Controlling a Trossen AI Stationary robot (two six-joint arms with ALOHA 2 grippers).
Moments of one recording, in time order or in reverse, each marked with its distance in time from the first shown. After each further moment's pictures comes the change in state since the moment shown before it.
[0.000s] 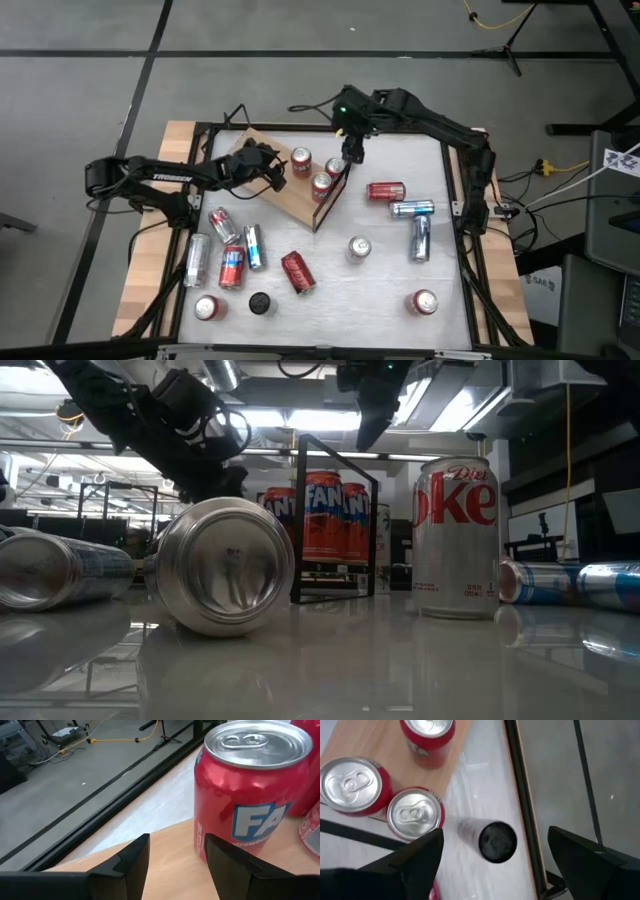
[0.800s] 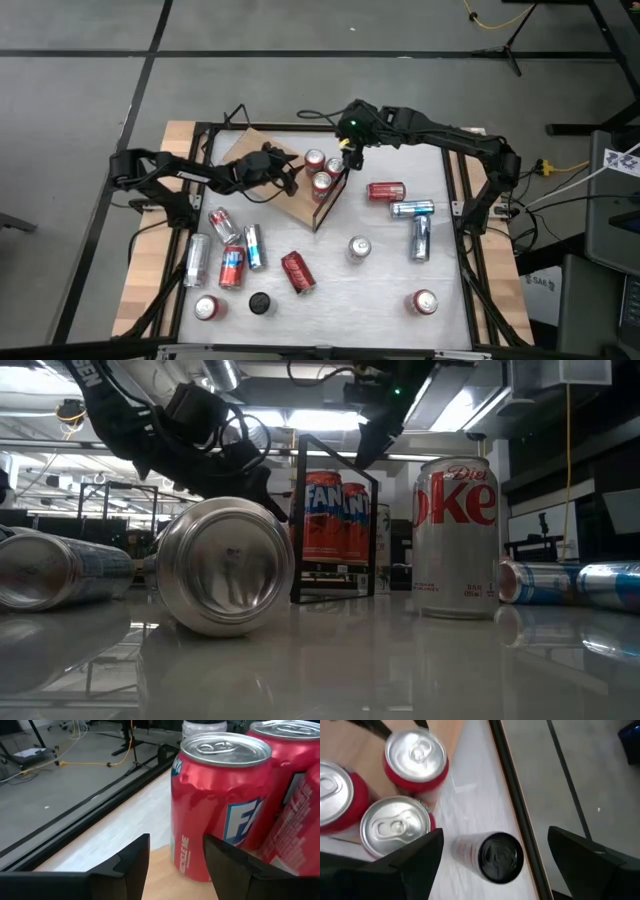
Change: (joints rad) left arm -0.027 0.223 0.000 0.385 0.120 -0.003; right arm 0.000 -0.175 -0.429 0.406 0.043 0.004
